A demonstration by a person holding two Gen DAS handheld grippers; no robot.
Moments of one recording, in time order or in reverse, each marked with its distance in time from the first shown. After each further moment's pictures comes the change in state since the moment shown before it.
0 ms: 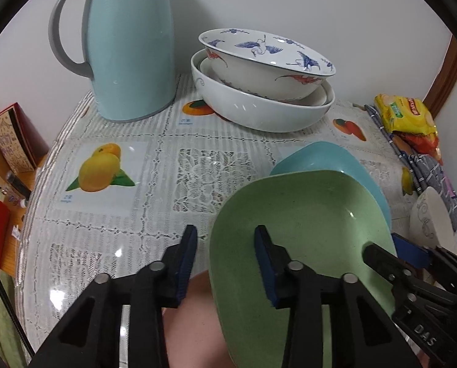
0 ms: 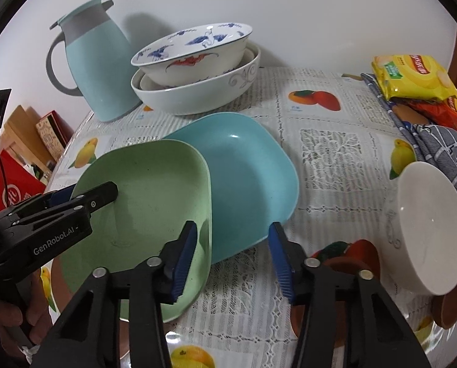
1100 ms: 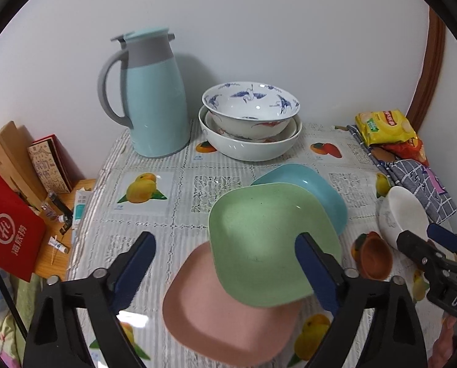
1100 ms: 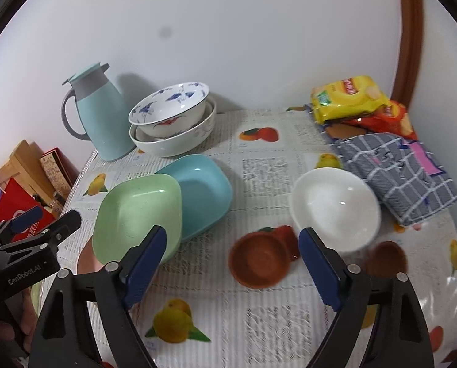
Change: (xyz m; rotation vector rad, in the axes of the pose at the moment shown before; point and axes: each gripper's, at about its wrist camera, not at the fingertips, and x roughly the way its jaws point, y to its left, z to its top) left arm -0.098 -0.032 -0.021 0.045 -0.138 0.107; right arm -0.111 -0.039 -0.023 0.088 -0.147 -0.041
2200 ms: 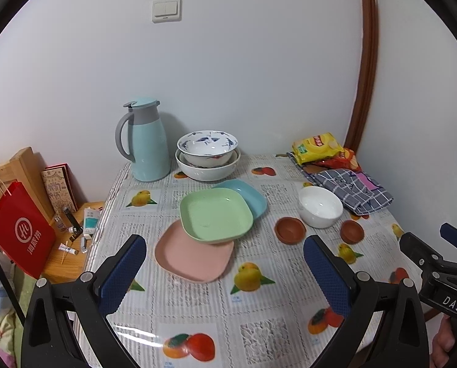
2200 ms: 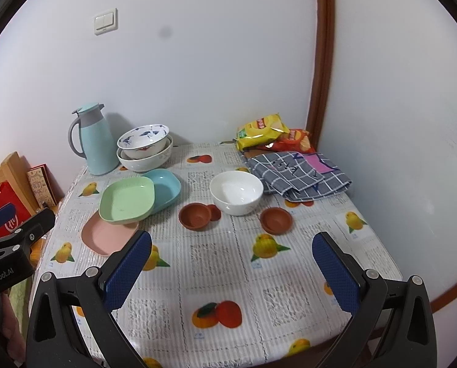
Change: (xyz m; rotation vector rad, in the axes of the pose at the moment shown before) left arm -0.198 -0.036 -0.076 0.047 -0.215 -0.084; right arm -0.213 -0.013 -0.091 0.029 -0.210 -0.235
